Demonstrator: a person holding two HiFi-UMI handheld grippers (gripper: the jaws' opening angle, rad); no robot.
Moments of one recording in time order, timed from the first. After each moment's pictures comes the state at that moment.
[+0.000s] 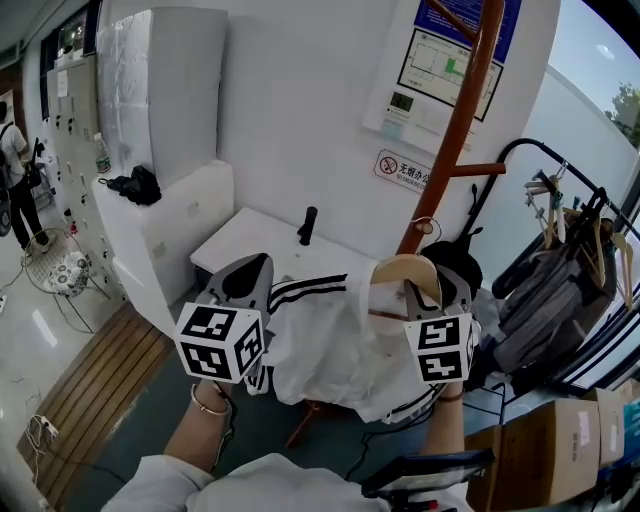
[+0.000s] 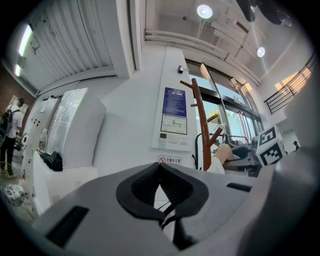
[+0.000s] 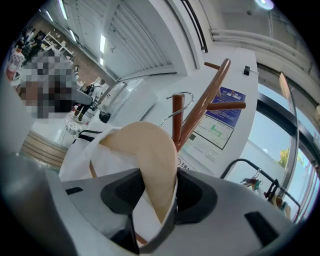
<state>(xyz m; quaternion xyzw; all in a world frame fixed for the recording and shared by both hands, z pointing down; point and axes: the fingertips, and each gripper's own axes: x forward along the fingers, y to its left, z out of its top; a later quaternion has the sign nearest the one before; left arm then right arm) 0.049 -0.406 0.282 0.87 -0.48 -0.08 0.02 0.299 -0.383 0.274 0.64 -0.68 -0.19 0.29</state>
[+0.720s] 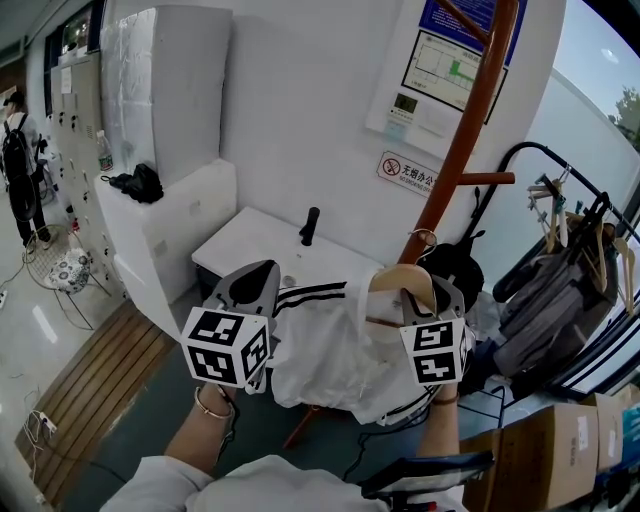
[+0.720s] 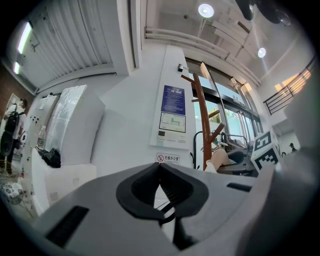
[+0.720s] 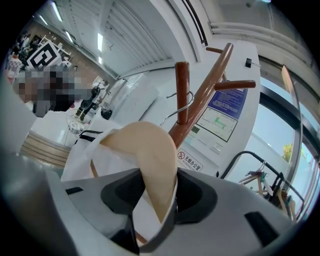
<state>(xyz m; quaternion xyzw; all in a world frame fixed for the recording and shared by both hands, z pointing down) 0.058 -0.404 0.290 0.88 -0.47 -0.07 0.03 0.305 -0.392 0.300 0.64 -0.69 -0.16 0.31</state>
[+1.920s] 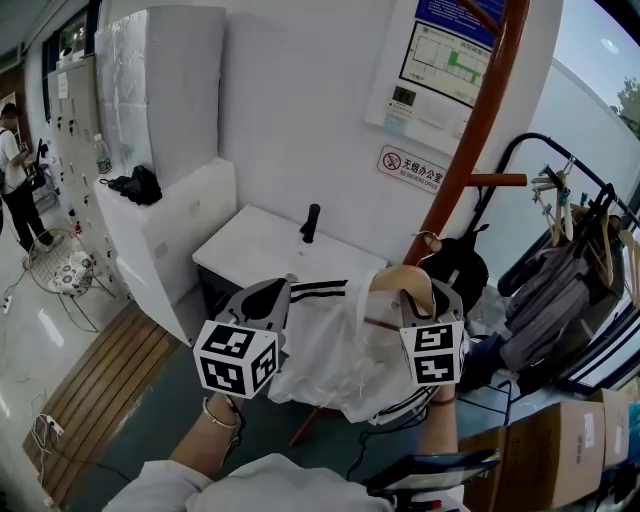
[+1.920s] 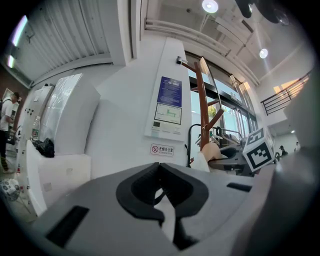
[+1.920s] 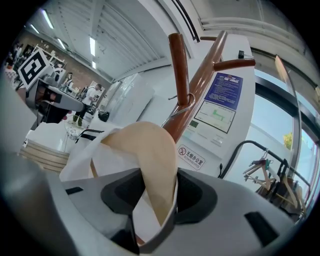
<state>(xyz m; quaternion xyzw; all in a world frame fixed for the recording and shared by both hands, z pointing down) 0.086 -0.404 0.327 0.89 -0.45 -0.04 0.05 0.315 -0.402 0.323 0.65 -0.70 -0.13 0.28</state>
